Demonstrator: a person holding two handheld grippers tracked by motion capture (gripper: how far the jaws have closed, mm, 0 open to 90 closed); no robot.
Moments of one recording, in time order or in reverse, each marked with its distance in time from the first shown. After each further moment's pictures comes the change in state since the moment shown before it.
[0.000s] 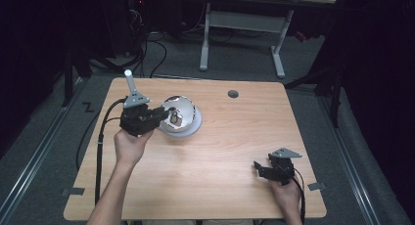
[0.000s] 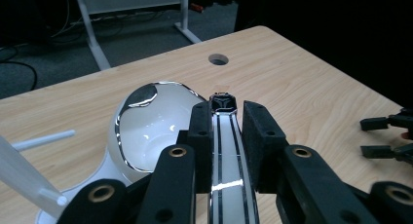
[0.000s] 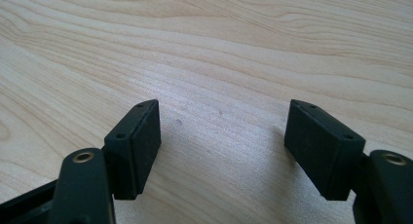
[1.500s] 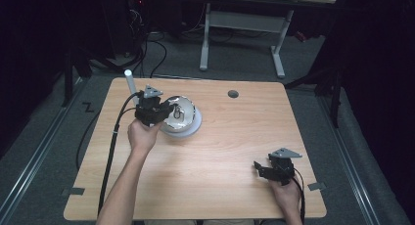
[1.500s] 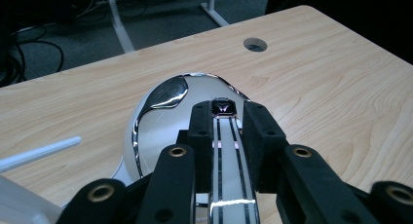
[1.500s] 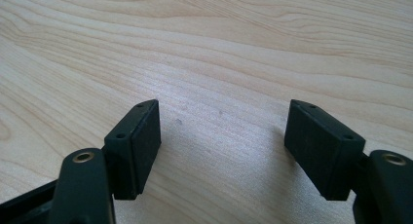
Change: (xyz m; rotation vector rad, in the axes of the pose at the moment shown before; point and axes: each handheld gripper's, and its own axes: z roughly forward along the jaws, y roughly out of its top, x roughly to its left) left arm 0.019 -0.003 0.063 0.064 0.097 -0.031; right arm 0.000 0.000 0.000 -0.003 0.002 0.002
